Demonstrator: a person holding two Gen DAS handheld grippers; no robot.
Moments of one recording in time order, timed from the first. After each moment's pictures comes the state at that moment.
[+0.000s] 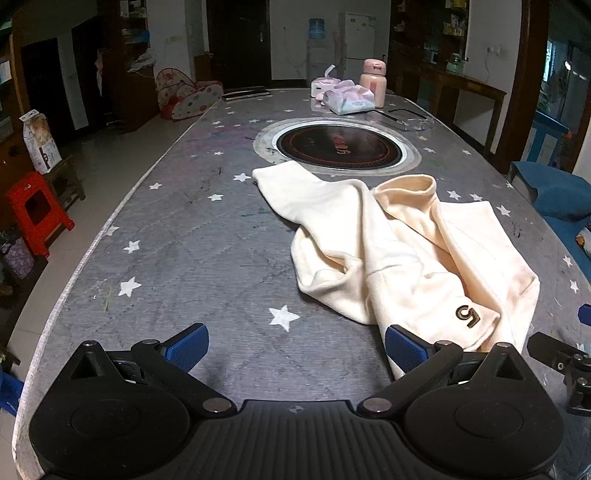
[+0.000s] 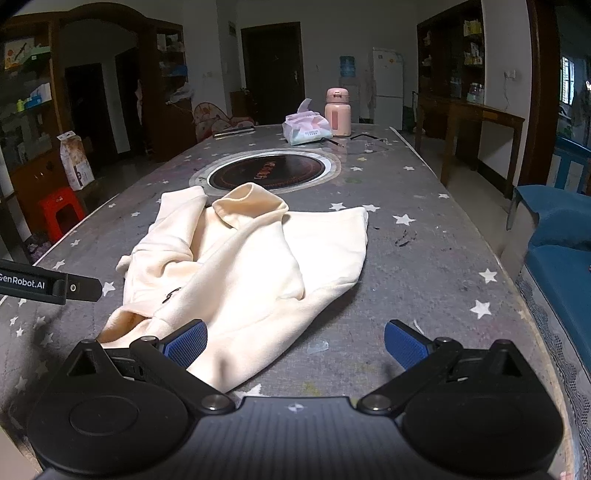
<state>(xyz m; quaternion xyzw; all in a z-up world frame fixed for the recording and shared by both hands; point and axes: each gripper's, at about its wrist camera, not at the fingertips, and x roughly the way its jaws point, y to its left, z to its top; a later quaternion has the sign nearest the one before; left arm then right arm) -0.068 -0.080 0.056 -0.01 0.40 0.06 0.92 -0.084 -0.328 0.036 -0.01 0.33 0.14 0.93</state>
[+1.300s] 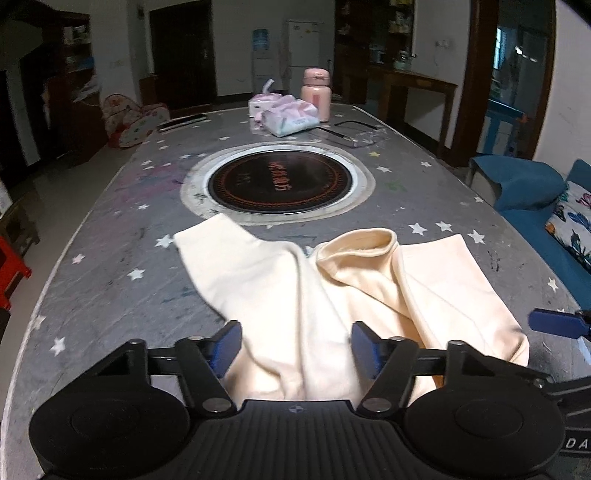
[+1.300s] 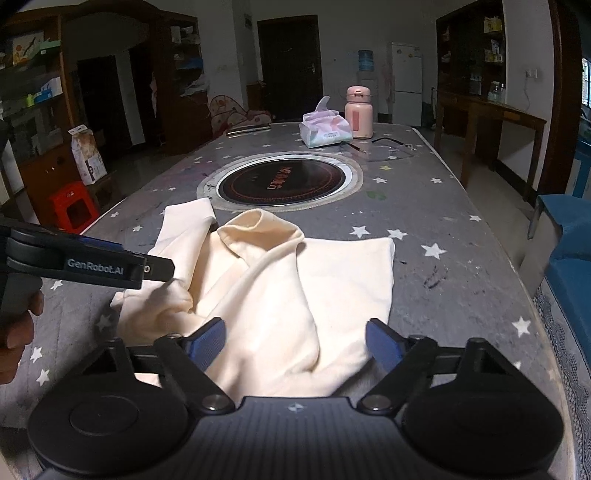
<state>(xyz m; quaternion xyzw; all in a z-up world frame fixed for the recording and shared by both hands) 0.024 -0.104 0.060 0.02 0.38 -0.03 0.92 -0.024 -0.311 0.047 -0.02 0.34 0.17 0.92</state>
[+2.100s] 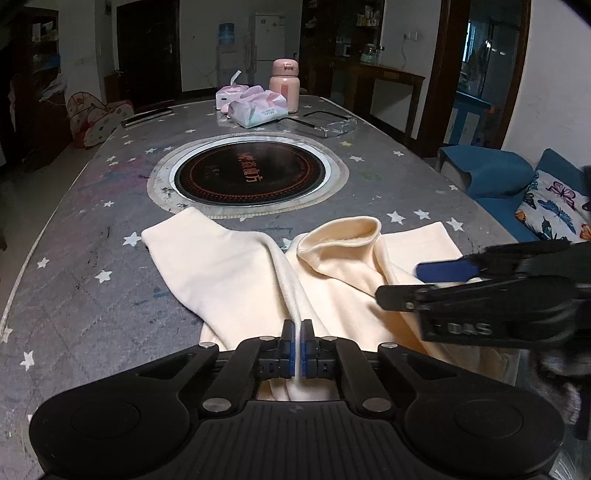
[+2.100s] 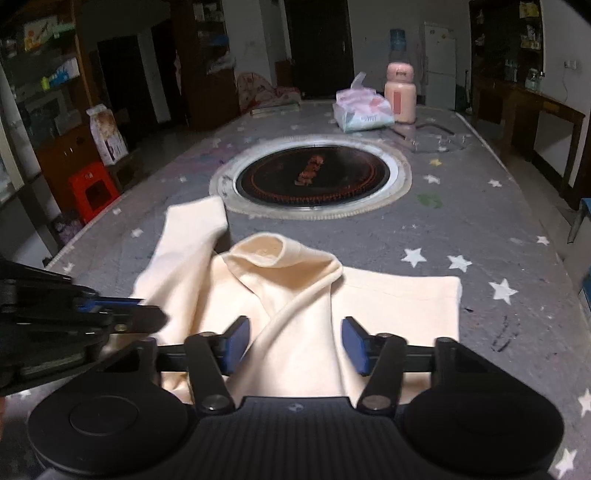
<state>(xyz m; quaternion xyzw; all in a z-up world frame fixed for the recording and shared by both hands) 0.031 -0.092 0.050 0.01 0.38 -0.09 0.92 0.061 -0.271 0.029 -0.03 0.38 0.22 0.90</state>
